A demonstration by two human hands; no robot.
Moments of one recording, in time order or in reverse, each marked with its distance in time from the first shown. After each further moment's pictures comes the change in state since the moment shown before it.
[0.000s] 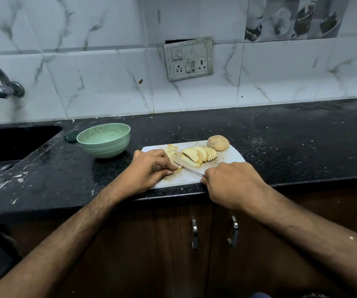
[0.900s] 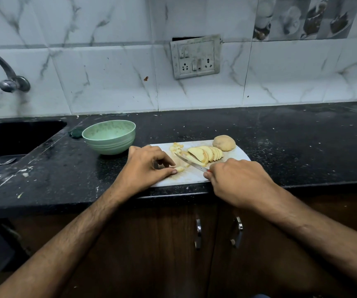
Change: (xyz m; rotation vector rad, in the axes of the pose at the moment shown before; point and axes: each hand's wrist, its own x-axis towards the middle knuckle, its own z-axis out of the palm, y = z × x) left_hand -0.008 -0.002 0.000 0.032 0.210 -0.095; right_hand 0.000 -0.002 -0.009 0.067 0.005 0.018
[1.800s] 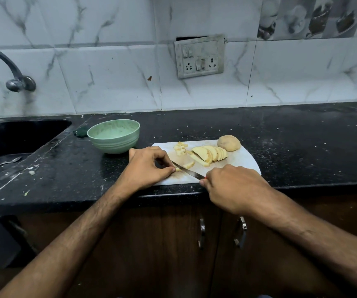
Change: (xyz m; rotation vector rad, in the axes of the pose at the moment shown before) left_hand -0.003 0.011 -0.006 -0.013 -0.040 -0.233; right_hand -0.006 -0.020 -0.005 0.093 -0.131 0.035
